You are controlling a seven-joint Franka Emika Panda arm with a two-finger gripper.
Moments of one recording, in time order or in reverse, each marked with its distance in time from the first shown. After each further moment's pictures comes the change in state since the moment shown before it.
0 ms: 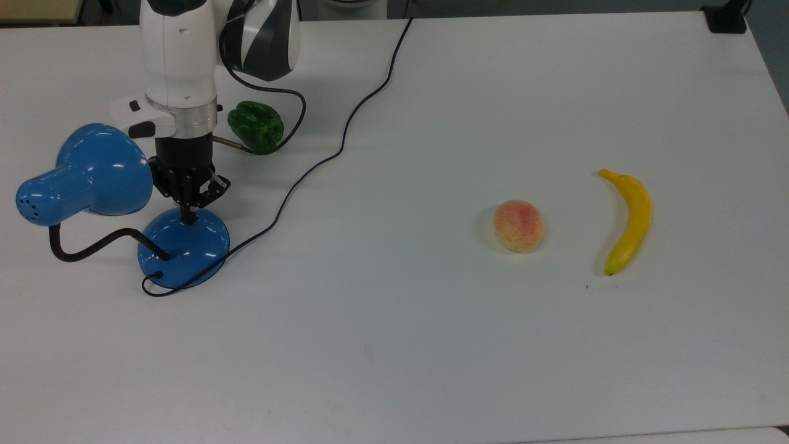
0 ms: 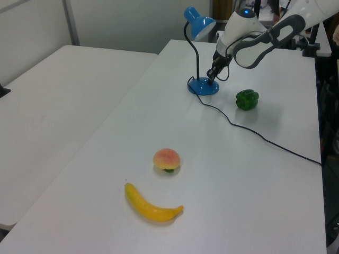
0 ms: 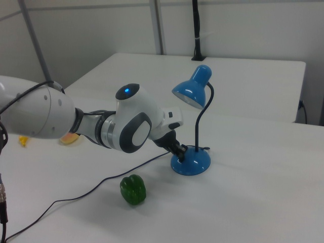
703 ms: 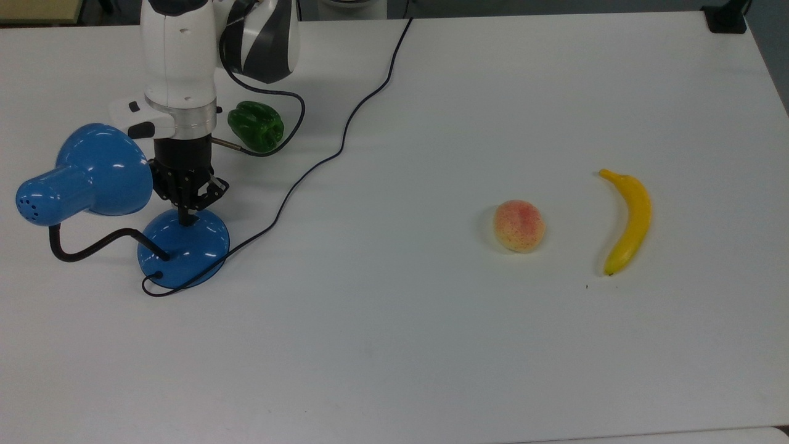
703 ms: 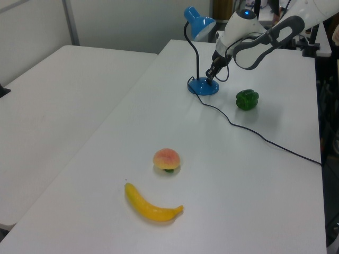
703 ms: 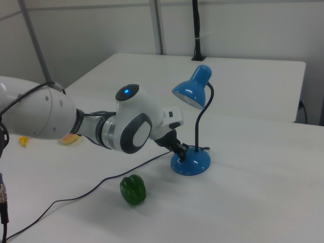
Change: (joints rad) arm -0.002 0.008 0.000 0.003 -0.006 0.029 0.000
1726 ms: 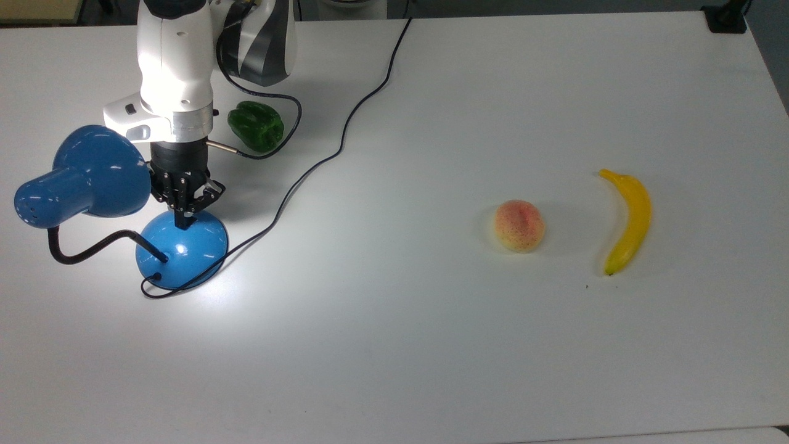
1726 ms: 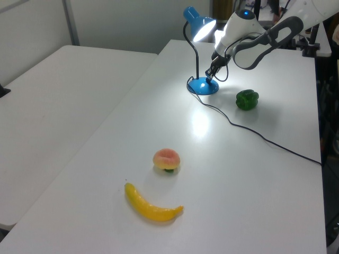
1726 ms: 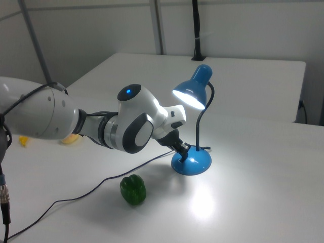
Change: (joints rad) arm -0.006 0.014 0.000 0.019 -0.006 0.002 0.000
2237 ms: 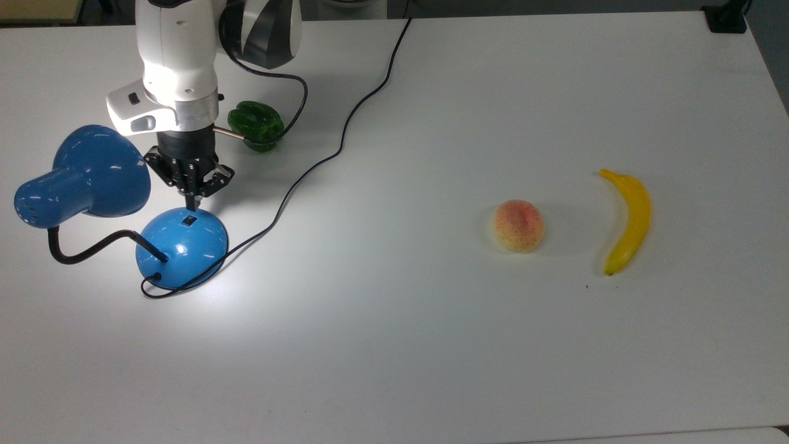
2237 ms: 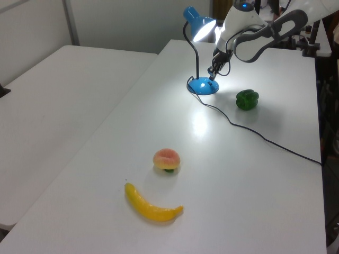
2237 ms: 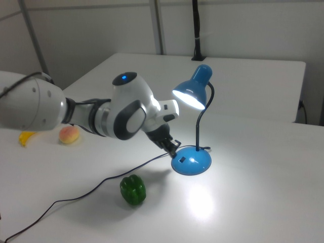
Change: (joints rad) arm 0.002 -0.068 0.032 0.000 -0.001 -0.197 0.000
